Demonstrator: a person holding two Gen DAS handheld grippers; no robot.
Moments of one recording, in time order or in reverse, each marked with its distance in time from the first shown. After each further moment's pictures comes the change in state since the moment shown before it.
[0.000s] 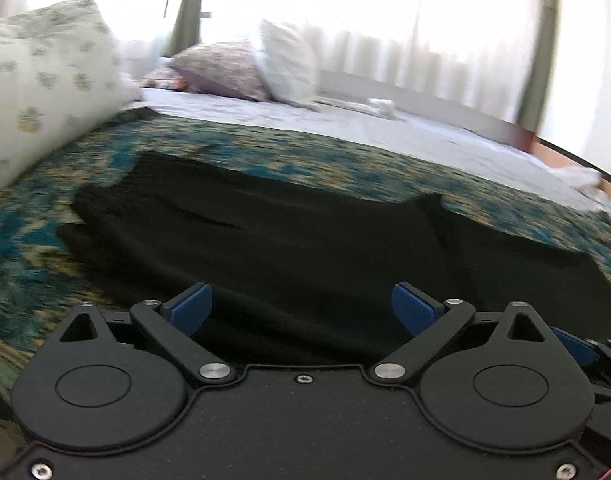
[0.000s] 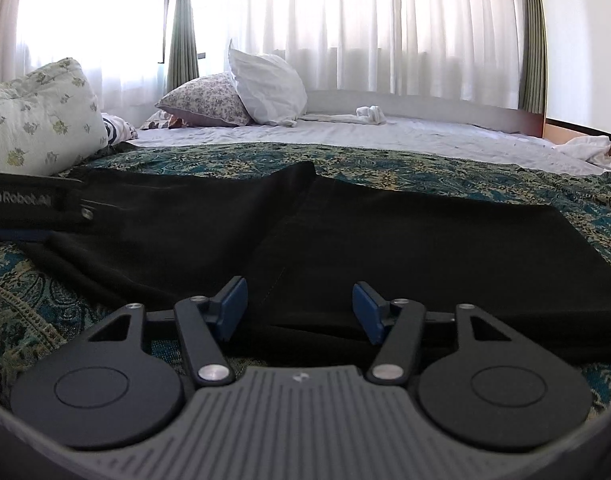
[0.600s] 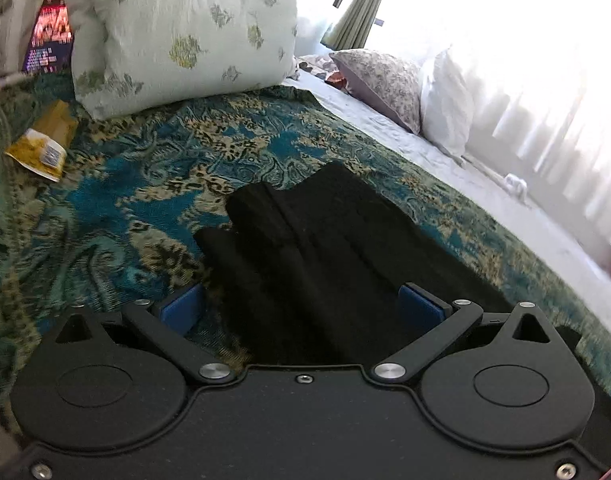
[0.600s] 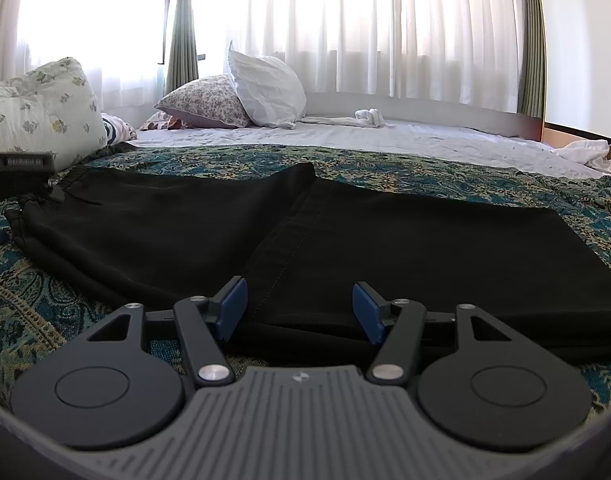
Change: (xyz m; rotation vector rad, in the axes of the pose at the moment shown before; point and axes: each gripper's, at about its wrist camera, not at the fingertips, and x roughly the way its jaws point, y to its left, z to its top) left arm 0.048 0.108 0.023 -0.437 -0.023 0.230; right arm -0.001 0.003 -0.001 -0.009 -0.007 -0.006
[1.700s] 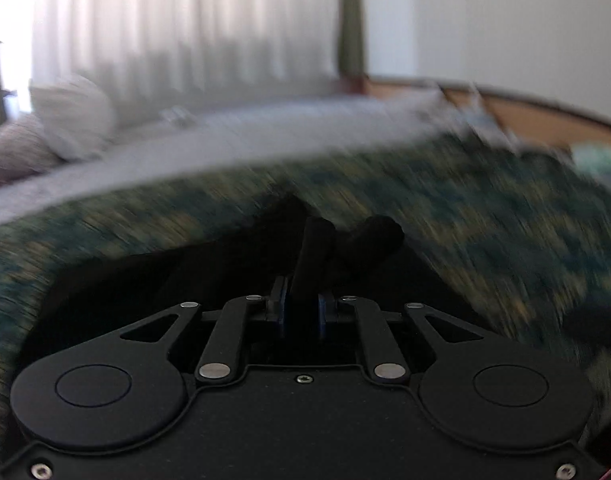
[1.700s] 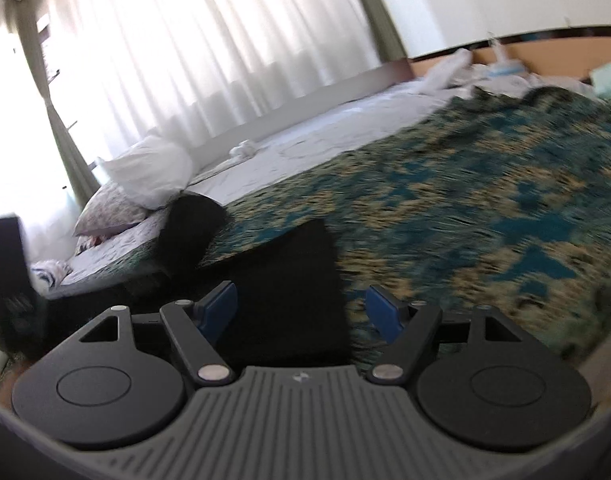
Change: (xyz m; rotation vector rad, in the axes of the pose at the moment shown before) left arm -0.106 -0.355 -0.218 0.896 0.099 -0.607; right arm -0.117 -0.255 0.002 0.517 -0.045 -0.118
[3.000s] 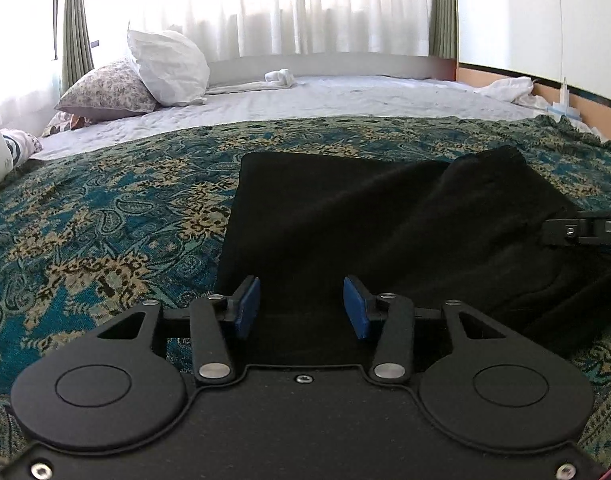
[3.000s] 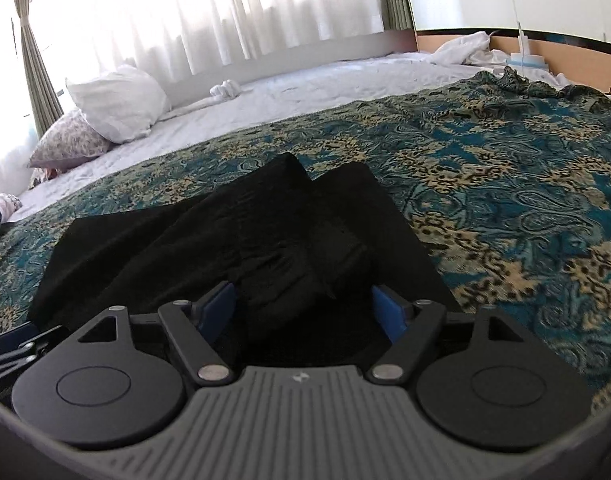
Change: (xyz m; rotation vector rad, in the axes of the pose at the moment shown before) left arm -0.050 0.144 -0.071 -0.162 0.028 0.221; right arm 0.122 0.088 -0.025 -0.153 0.140 -0.144
